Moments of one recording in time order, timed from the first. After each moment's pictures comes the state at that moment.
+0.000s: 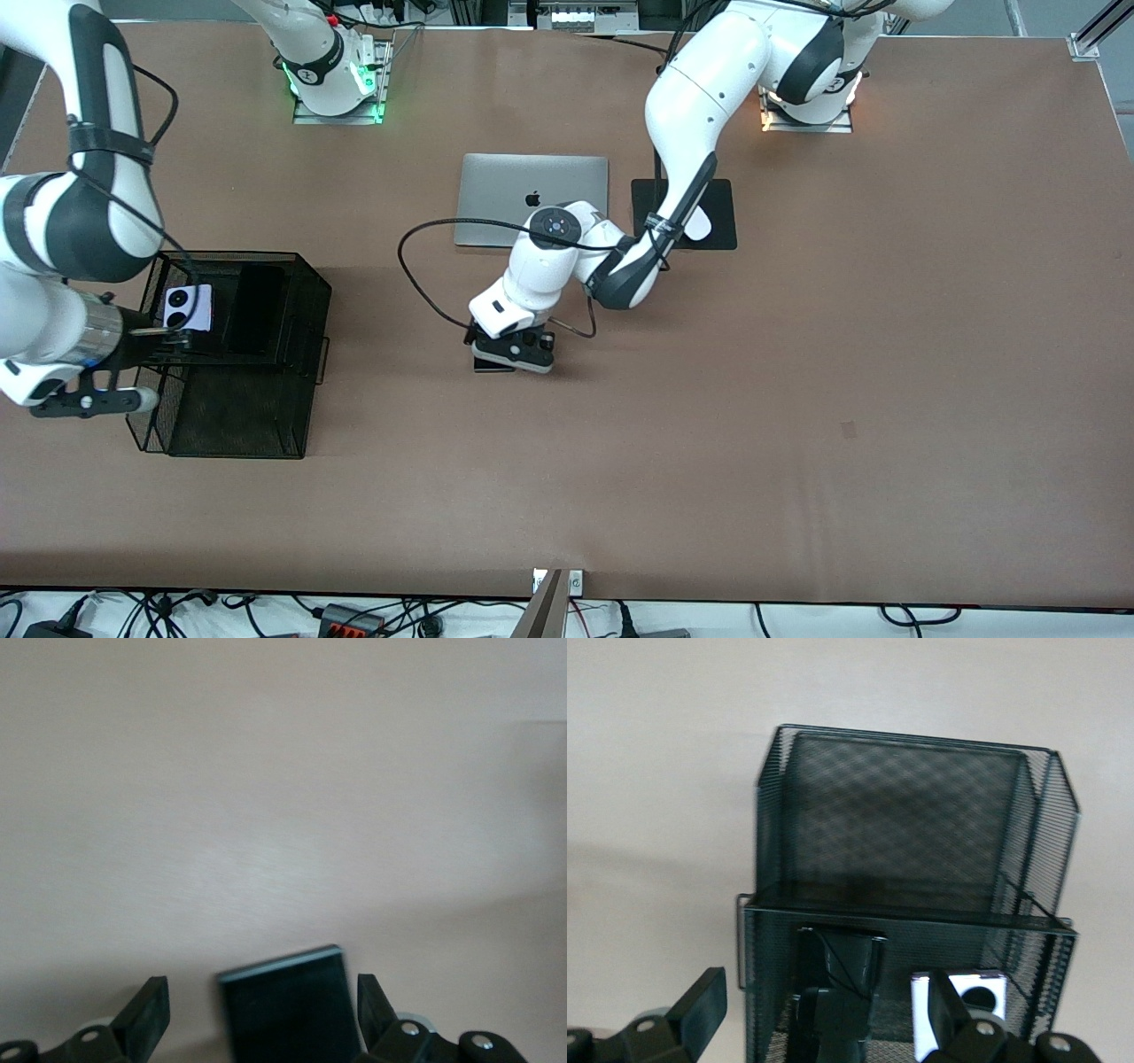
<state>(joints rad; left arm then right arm) -0.78 1.15 0.01 -0.93 -0.06 2.48 -0.63 0.06 0.49 -0.07 -1.38 0.02 1.76 -0.09</state>
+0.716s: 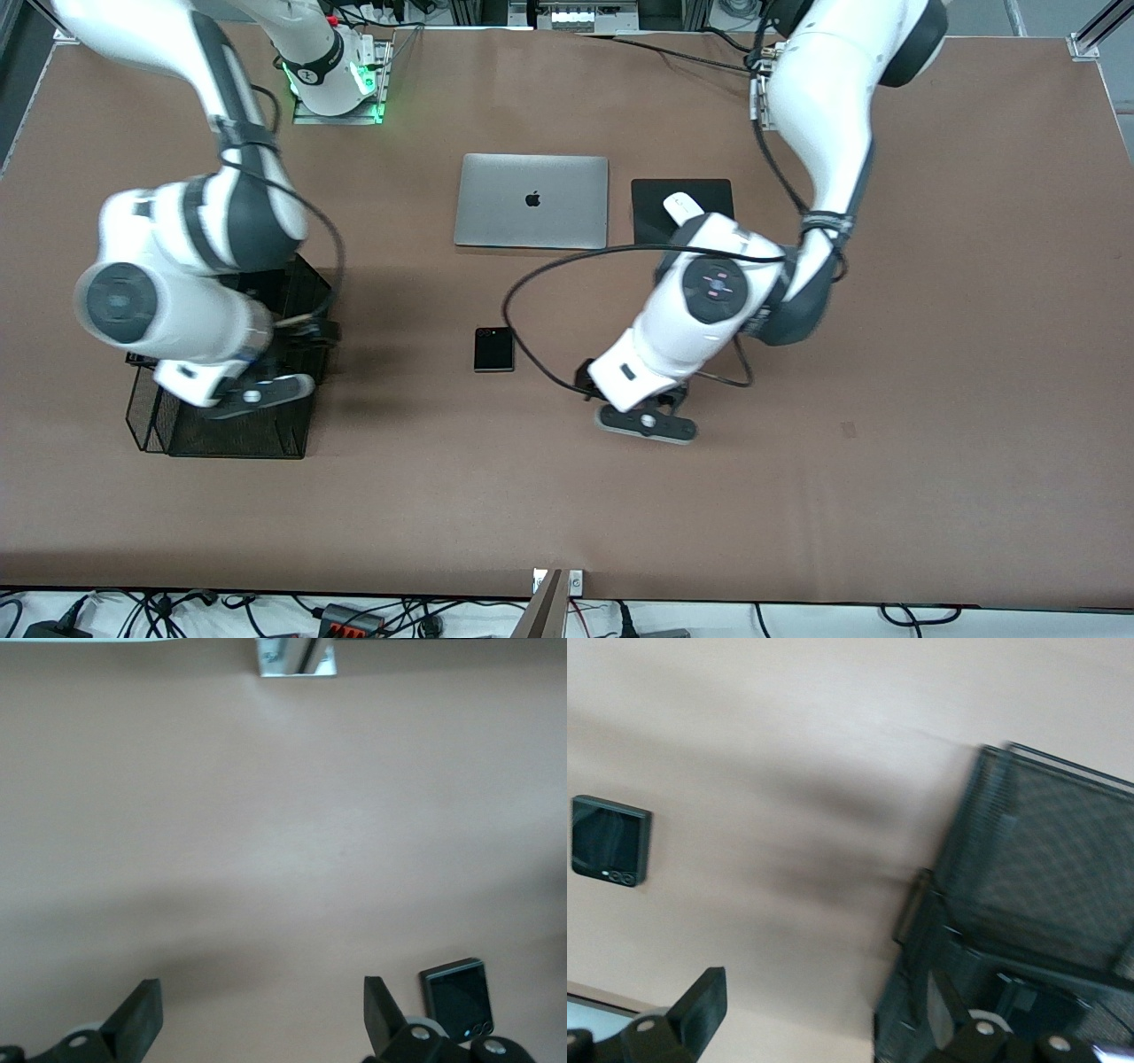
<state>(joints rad) -0.45 0.90 -0.07 -0.89 -0.09 1.99 -0.36 0.29 0.56 -0.06 -1.38 0.02 1.80 -0.08</state>
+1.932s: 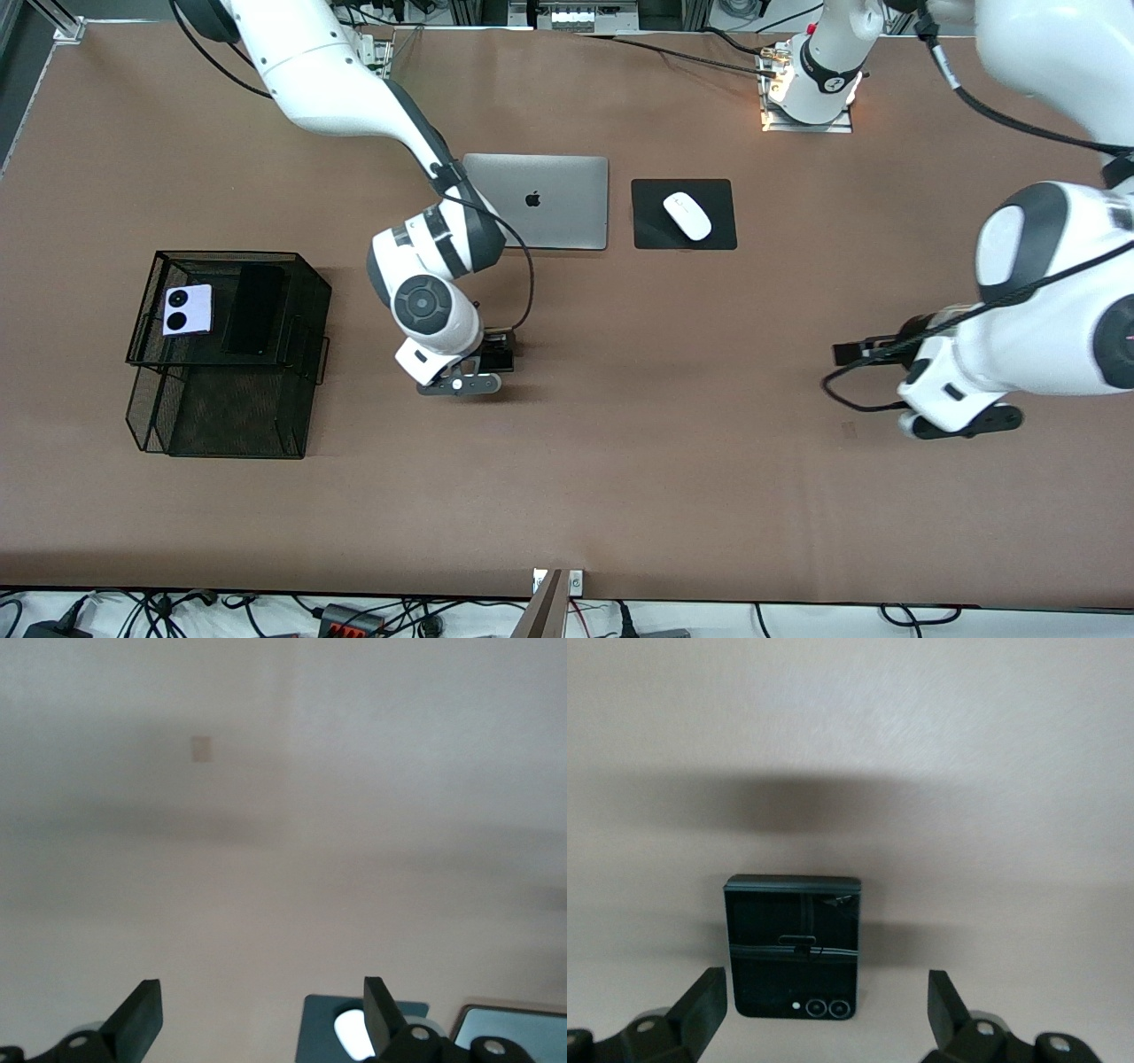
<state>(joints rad) -0.06 0.66 -0.07 -0.97 -0.05 1.37 -0.26 0.58 0.82 -0.06 -1.39 0.10 2.10 0.42</state>
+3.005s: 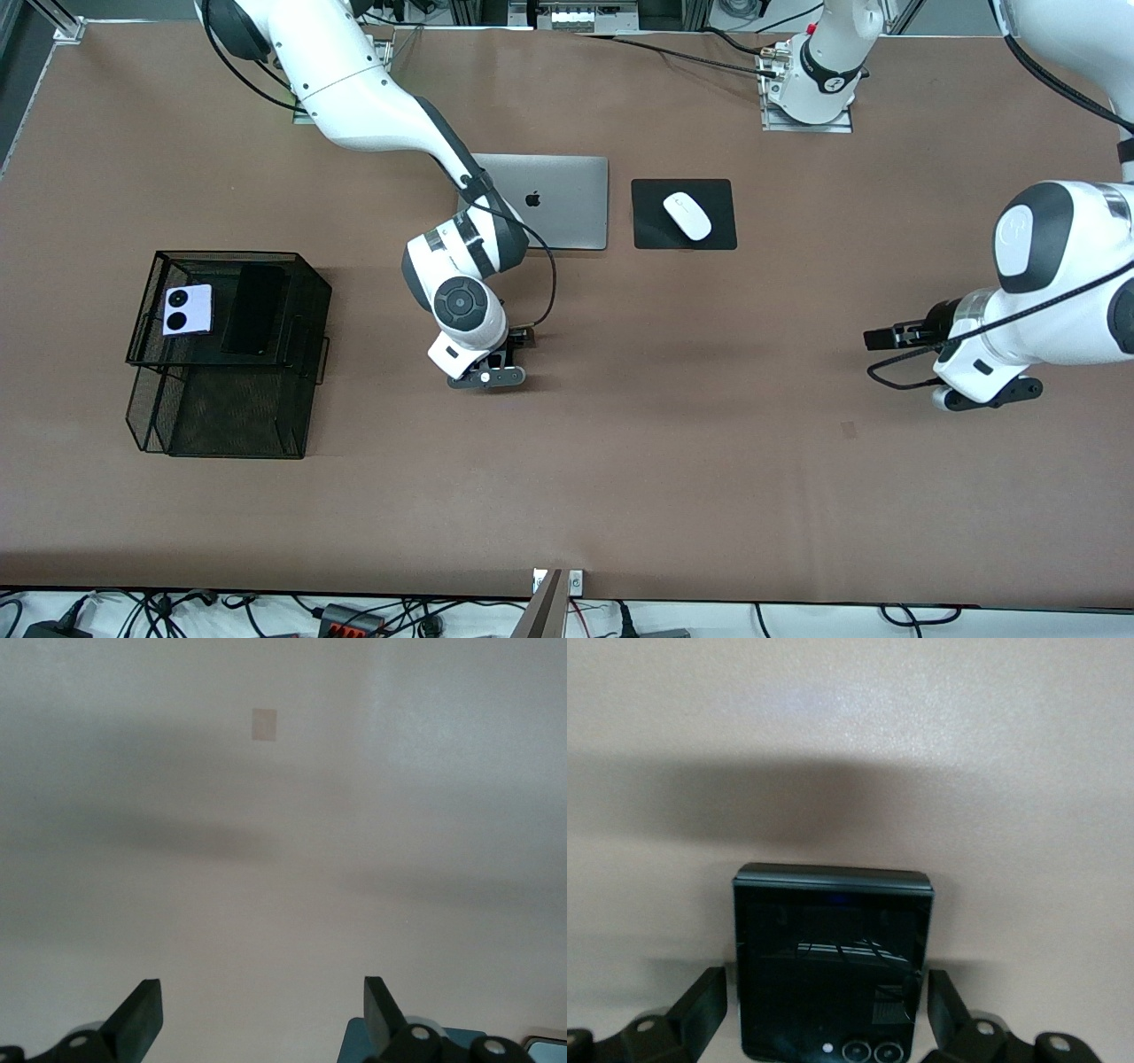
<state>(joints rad) 0.03 0.43 -0.07 -1.50 -0.05 1.70 -0.22 0.62 0.89 -0.06 -1.39 0.10 2.17 0.43</state>
